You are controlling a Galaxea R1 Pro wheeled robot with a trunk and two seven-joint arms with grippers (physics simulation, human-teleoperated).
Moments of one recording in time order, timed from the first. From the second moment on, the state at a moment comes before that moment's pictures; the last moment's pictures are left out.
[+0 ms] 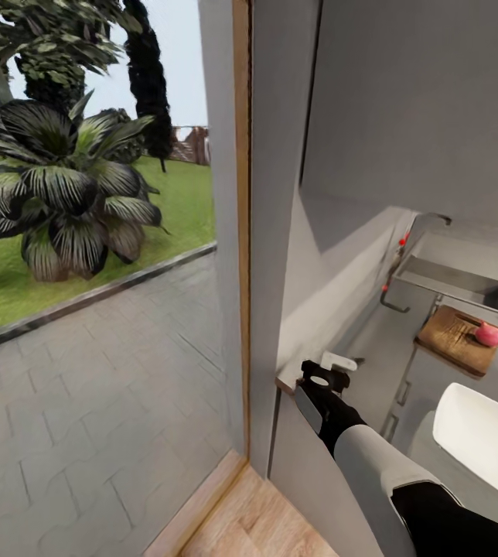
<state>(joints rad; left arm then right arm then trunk) 0.41 -0.07 0.25 -0.71 -0.07 -0.68 -0.06 -0.88 0.17 0.10 -0.42 -0.25 0.00 -0.64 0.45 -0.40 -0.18</state>
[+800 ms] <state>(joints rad) 0.41 -0.07 0.25 -0.71 -0.07 -0.68 -0.06 -0.88 0.17 0.10 -0.41 -0.32 -0.01 -0.64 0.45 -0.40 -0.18</state>
